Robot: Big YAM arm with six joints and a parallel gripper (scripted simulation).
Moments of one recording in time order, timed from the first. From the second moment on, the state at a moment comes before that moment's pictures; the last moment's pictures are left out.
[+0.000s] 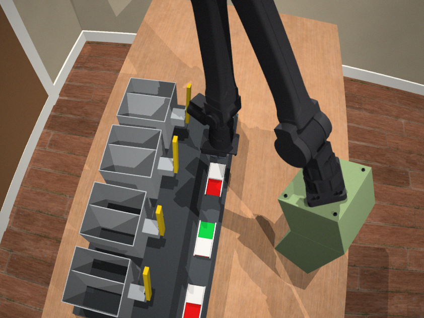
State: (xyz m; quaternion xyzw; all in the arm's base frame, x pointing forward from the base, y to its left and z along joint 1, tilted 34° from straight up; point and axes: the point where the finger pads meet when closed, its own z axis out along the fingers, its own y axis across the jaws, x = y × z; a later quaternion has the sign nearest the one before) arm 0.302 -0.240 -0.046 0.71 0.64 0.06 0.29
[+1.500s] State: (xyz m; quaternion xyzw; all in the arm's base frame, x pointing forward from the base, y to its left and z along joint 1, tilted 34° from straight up) arm 0.302 -0.239 -0.057 0.71 0.64 0.05 0.28
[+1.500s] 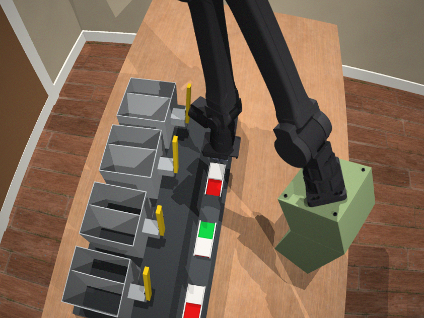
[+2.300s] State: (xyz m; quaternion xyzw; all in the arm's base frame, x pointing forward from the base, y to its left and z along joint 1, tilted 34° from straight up) arm 0.305 -0.237 -0.056 0.71 0.64 0.06 0.29
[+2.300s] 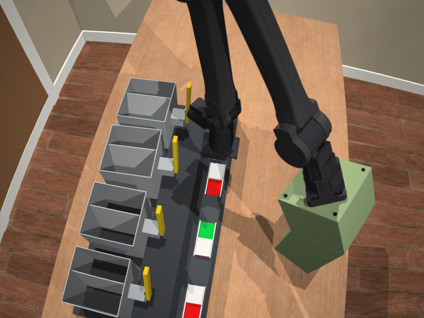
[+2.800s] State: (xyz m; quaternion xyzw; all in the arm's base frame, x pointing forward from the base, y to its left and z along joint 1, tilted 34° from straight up) arm 0.308 -0.235 -0.056 0.71 0.64 0.05 0.29
